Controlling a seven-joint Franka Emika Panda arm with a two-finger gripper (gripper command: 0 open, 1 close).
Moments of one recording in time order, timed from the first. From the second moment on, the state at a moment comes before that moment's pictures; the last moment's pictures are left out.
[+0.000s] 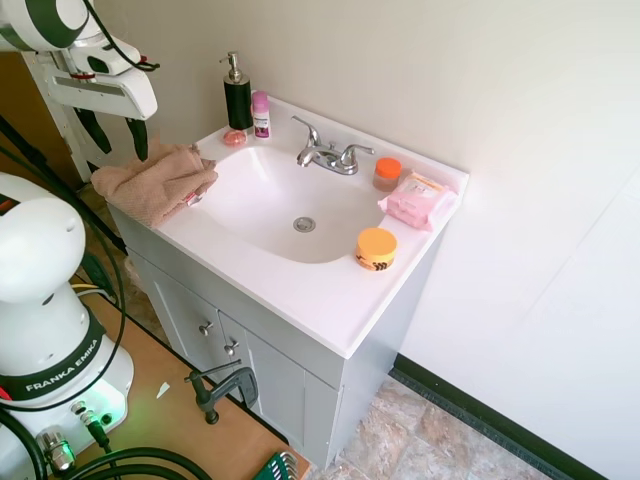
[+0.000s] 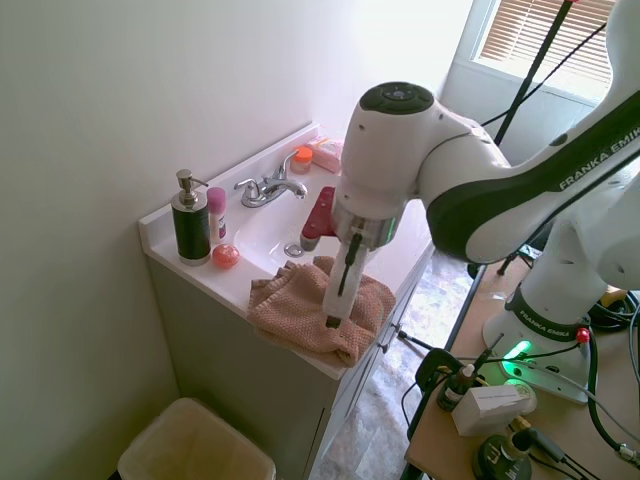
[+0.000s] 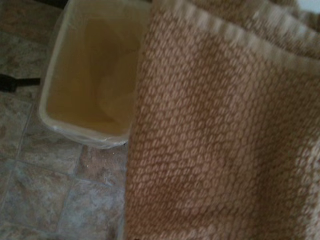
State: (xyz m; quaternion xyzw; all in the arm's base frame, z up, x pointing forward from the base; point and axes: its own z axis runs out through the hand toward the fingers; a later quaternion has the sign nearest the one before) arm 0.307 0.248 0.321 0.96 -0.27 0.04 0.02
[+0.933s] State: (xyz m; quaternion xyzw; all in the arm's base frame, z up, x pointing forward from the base) arm 0.338 0.229 0.252 0.96 -0.27 0.03 0.05
